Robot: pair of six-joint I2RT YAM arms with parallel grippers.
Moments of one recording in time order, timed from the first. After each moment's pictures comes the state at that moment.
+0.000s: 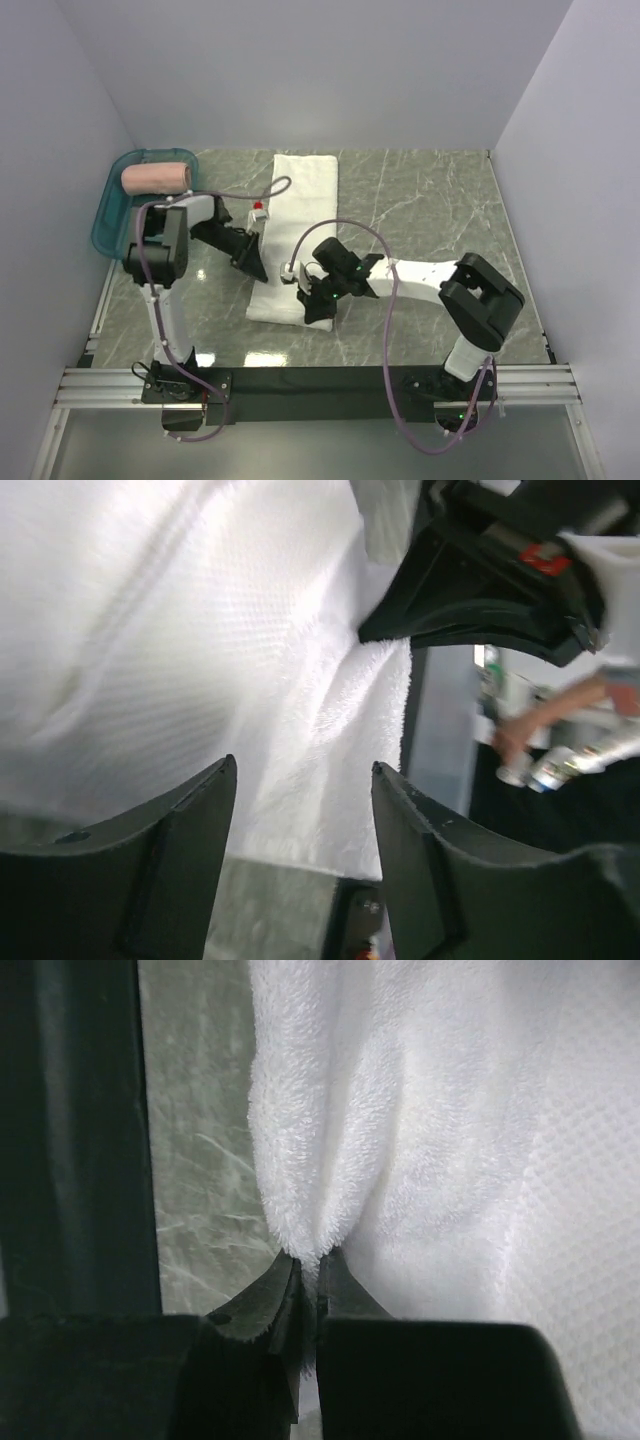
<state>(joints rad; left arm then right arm) -0.12 2.11 1.34 -1.31 1.12 0.92 0.90 1.66 0.91 -0.21 -0.59 -0.34</state>
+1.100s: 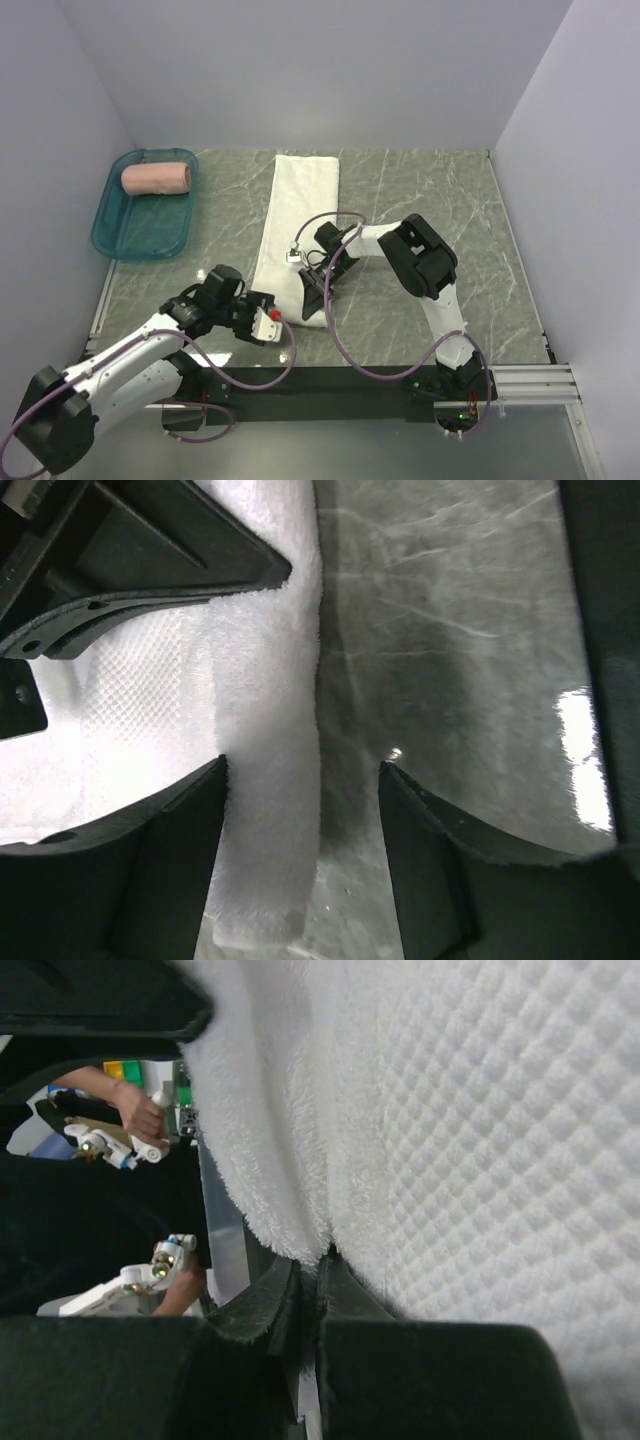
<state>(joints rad) -0.61 0.84 0.40 -0.43 0.57 1.10 0.67 2.21 1.31 -0.61 -1.22 -0.20</state>
